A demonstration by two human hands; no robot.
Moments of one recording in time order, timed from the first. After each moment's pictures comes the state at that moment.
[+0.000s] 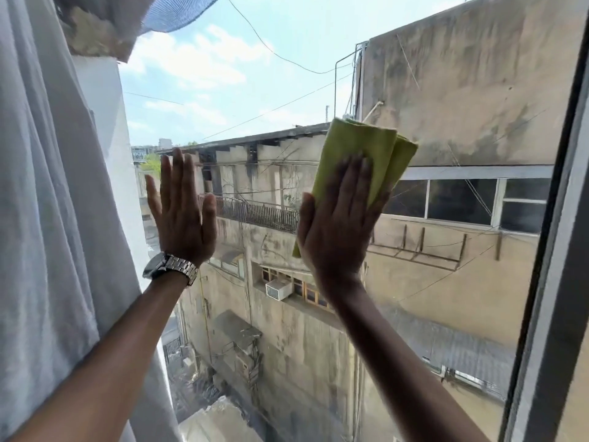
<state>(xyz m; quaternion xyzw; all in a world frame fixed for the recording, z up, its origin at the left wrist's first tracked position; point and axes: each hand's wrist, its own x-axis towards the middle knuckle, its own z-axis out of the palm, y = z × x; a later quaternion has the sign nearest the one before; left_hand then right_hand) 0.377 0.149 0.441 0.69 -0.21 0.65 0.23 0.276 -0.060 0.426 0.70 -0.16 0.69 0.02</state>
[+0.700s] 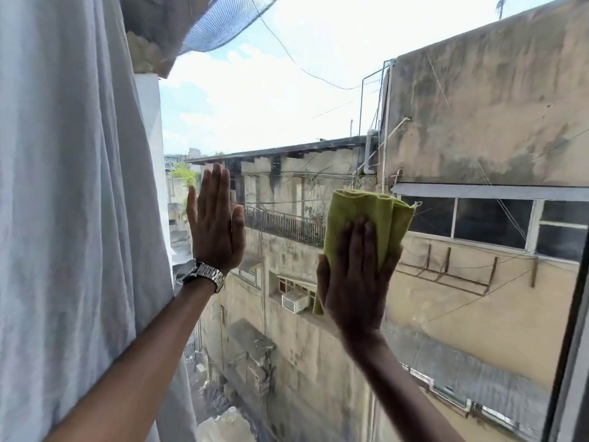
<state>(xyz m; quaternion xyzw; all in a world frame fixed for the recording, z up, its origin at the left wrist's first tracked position) 0.372 0.153 0.441 0.71 -0.22 0.63 0.24 0.277 -0.056 0.366 0.72 -0.09 0.68 0.10</state>
